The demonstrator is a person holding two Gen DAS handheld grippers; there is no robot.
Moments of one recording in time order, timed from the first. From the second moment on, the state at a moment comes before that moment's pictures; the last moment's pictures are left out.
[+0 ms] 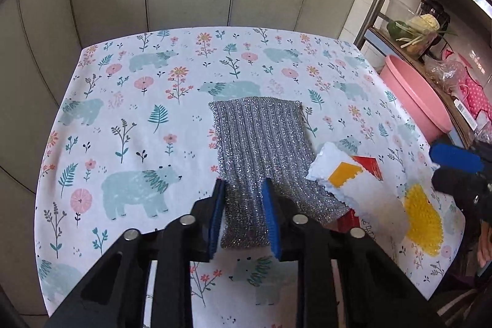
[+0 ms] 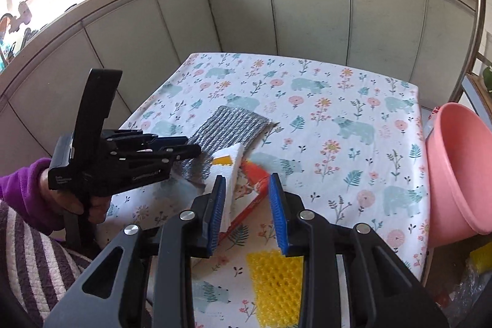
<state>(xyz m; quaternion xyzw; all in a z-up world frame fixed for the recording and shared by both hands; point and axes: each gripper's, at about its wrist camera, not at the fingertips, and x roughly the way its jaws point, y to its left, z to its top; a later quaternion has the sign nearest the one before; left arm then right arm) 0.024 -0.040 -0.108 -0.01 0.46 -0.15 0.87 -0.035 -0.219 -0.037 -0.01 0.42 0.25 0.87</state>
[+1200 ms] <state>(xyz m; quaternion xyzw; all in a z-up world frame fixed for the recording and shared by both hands) 0.003 -0.013 -0.005 -0.05 0.31 -0.20 0.93 -0.040 -0.209 -0.044 -0.02 0.40 0.24 0.88</state>
